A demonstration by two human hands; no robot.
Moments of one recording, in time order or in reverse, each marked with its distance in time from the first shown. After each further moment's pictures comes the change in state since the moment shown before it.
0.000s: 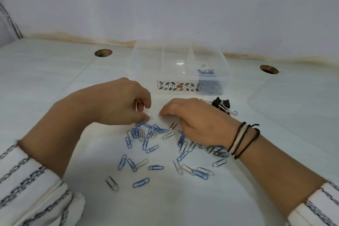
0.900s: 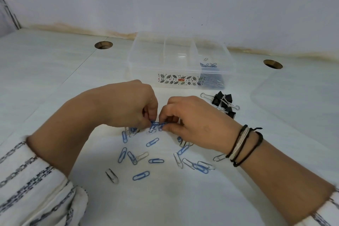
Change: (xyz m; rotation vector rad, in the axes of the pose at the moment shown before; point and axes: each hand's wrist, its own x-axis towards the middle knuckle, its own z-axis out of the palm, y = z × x) left_hand 0.002 0.015 0.015 -0.073 -0.110 0.051; right_hand -0.002 -0.027 0.003 -0.005 0.050 0.032
